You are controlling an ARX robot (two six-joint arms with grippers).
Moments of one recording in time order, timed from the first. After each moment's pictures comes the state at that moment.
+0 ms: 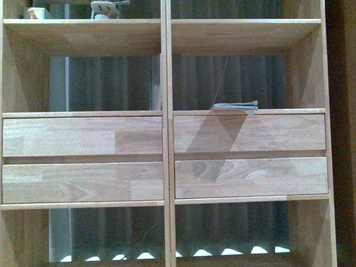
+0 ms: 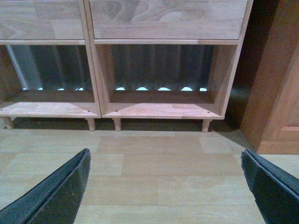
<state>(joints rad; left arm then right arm) 0.00 0.00 0.01 0.00 0.00 0.00 0.00 0.00 0.01 0.00 0.00 0.00</state>
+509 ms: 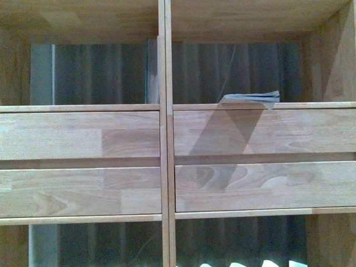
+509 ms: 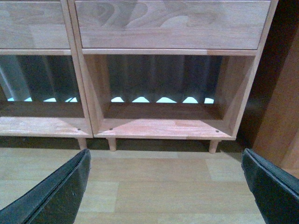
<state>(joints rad) 0.00 0.00 0.01 0.00 0.00 0.00 0.00 0.00 0.01 0.00 0.00 0.00</state>
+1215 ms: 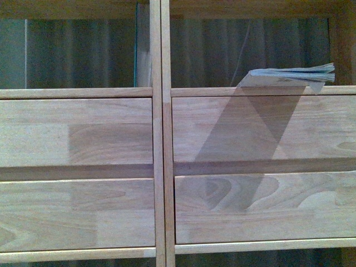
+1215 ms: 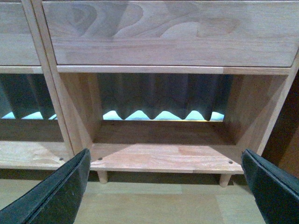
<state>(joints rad) 0.00 0.00 0.01 0.00 0.00 0.00 0.00 0.00 0.01 0.00 0.00 0.00</state>
